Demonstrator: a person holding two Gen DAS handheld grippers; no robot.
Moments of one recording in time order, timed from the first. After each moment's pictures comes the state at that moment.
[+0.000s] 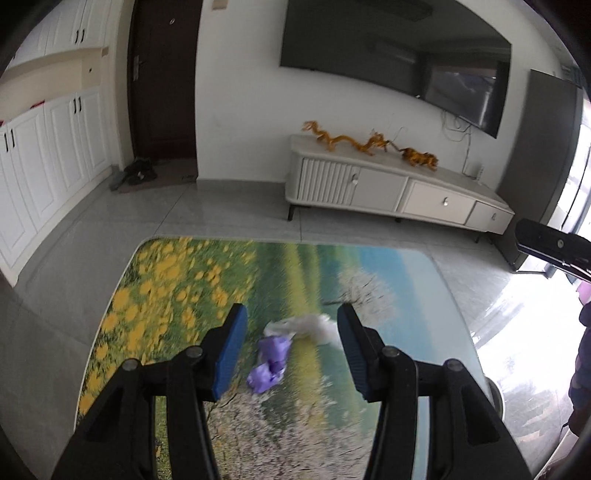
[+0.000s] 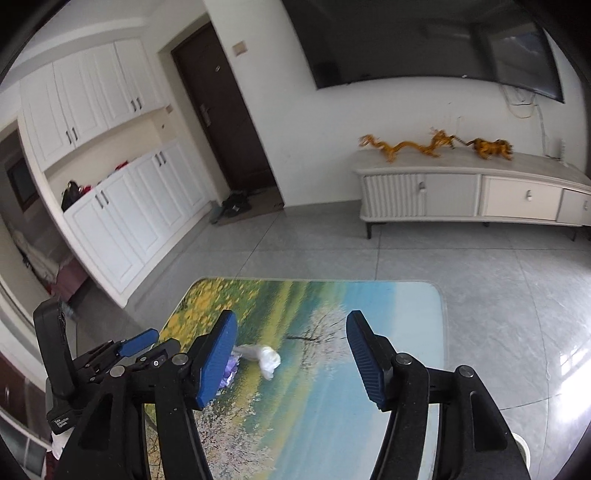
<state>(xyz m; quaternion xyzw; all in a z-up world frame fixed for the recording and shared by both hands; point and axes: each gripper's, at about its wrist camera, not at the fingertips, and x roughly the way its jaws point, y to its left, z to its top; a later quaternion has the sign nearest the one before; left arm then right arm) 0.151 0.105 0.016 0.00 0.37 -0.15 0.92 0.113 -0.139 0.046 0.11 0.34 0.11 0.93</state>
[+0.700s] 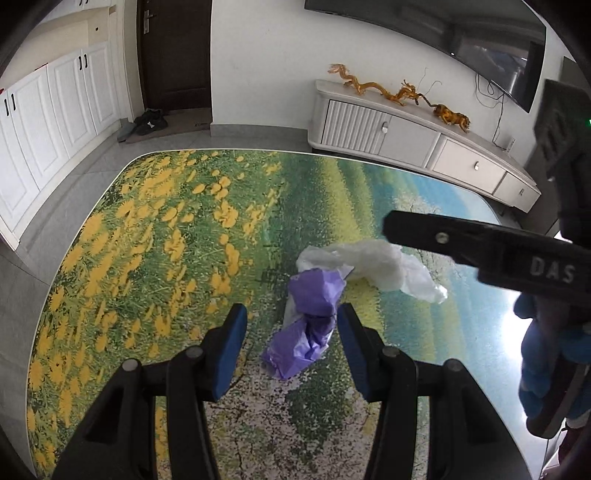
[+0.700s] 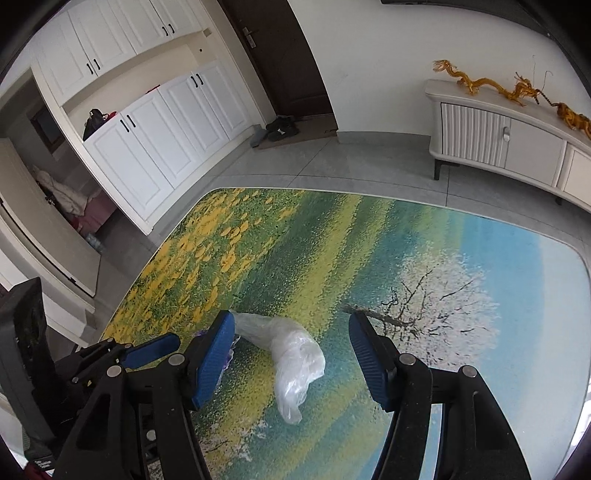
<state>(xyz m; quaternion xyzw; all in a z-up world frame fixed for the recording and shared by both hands) 0.188 0.105 -0.097 0.01 0.45 -0.12 0.89 0.211 -0.060 -0.103 0.08 0.44 0.22 0.87</state>
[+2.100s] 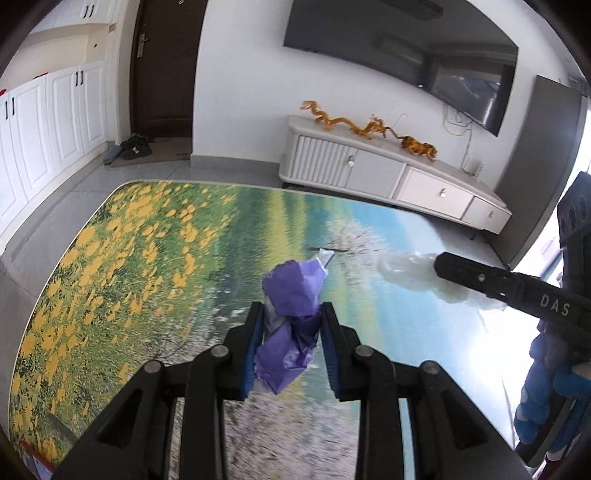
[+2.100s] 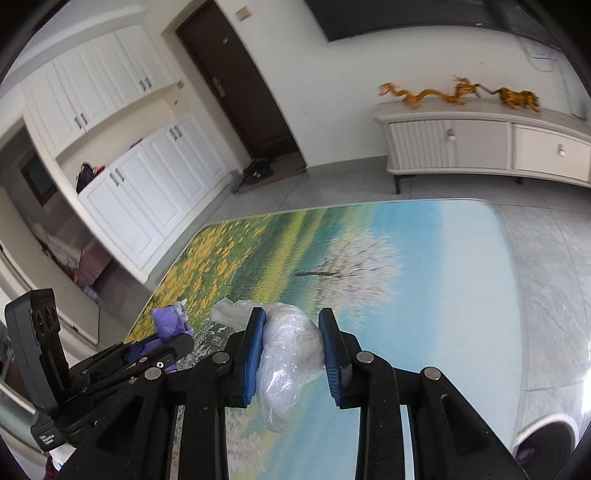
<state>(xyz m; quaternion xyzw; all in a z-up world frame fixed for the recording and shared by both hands) 0.118 0.078 -0.053 -0.03 0.38 -0.17 0.91 0.103 -0.138 -0.061 0.15 0.38 0.15 0.90</state>
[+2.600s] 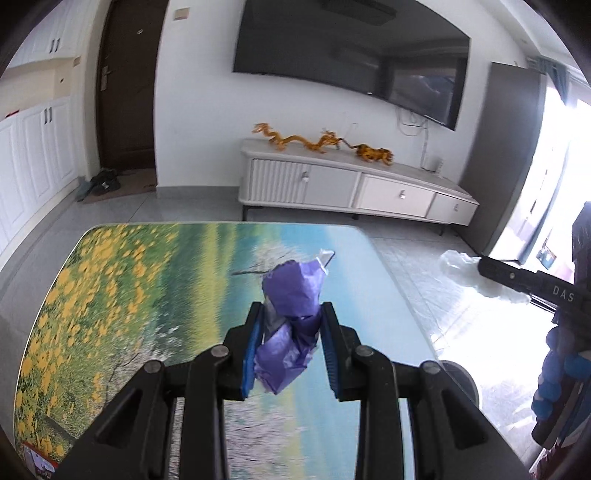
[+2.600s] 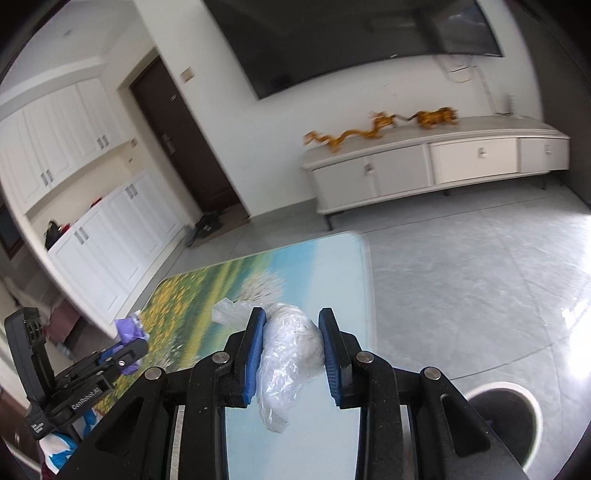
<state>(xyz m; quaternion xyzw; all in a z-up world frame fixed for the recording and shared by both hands) 0.072 0.017 -0.004 0.00 0.34 -0.23 0.91 0.005 -0.247 -0.010 0.19 0.31 0.03 0.93</state>
